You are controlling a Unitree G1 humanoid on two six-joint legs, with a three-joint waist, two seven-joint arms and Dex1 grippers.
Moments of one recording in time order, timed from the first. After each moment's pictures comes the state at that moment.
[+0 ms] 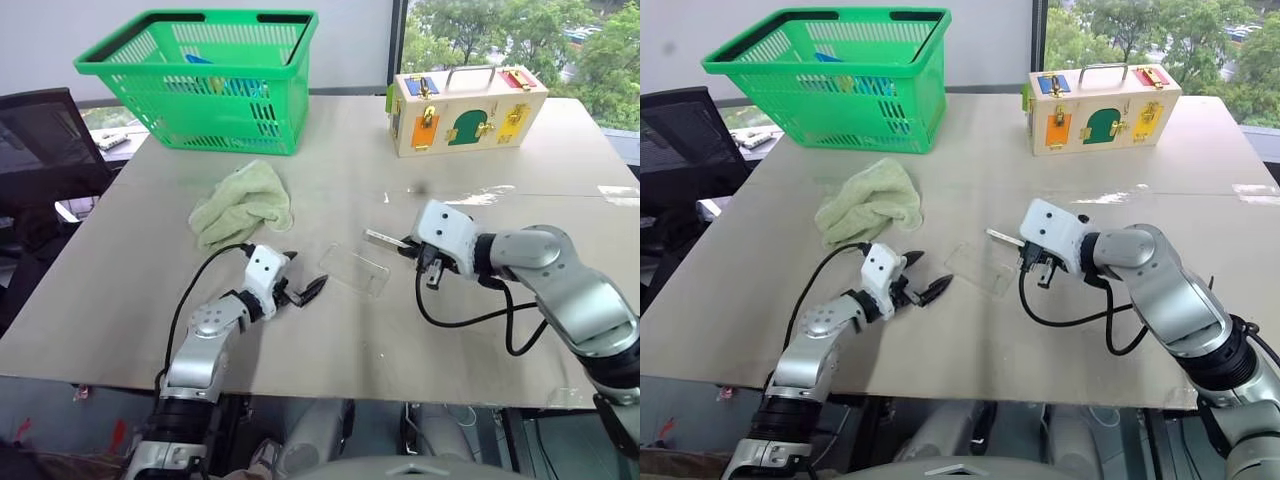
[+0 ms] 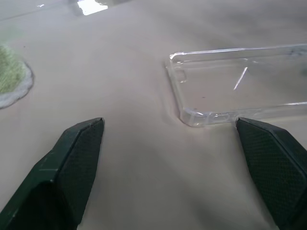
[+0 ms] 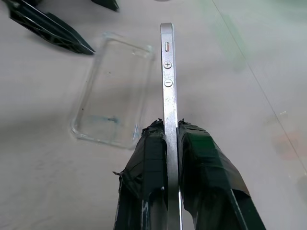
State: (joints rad) left arm -0.16 0.41 -0.03 -0.06 -0.18 0.32 -0.65; right arm -0.56 -0.68 0.34 -0.58 0.09 0.98 0.80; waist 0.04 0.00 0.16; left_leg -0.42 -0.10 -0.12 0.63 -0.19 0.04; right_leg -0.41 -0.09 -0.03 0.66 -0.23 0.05
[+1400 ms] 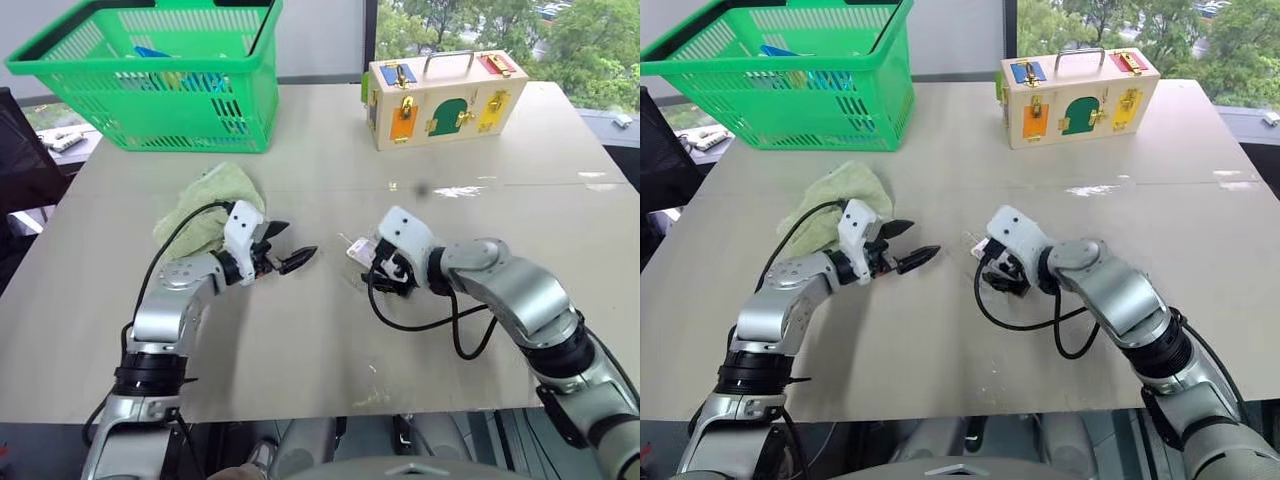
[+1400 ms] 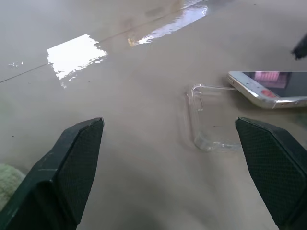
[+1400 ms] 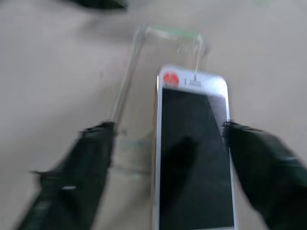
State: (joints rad) left arm -0.36 0.55 0.03 0.05 -0.33 0.42 -0.82; right arm -0.63 -0.39 0.34 -0.49 0.22 1.32 0.56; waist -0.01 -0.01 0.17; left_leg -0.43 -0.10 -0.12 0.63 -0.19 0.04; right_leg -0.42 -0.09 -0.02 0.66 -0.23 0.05
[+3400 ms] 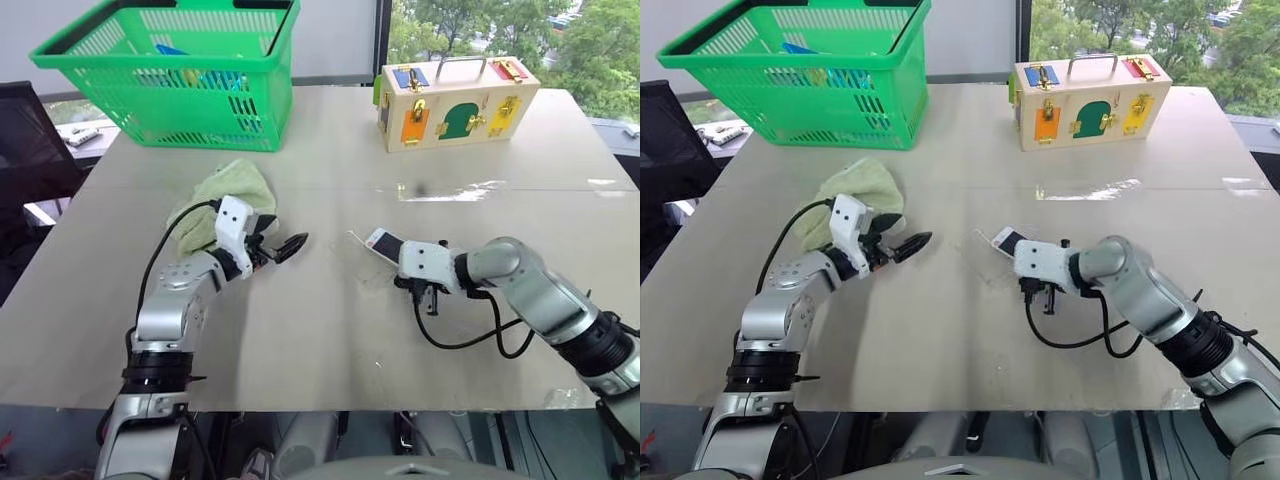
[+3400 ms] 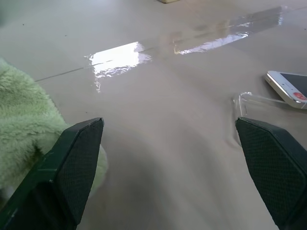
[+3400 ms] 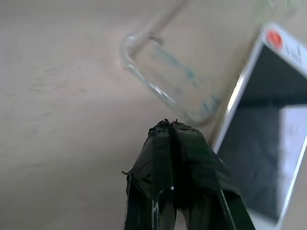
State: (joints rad) left arm -0.35 0.50 0.11 0.07 -0.34 0.41 -0.70; right arm -0.54 -0.70 0.46 -0.29 0.09 0.73 1.01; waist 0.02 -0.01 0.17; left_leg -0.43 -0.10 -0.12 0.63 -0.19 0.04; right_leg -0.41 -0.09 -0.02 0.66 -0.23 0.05
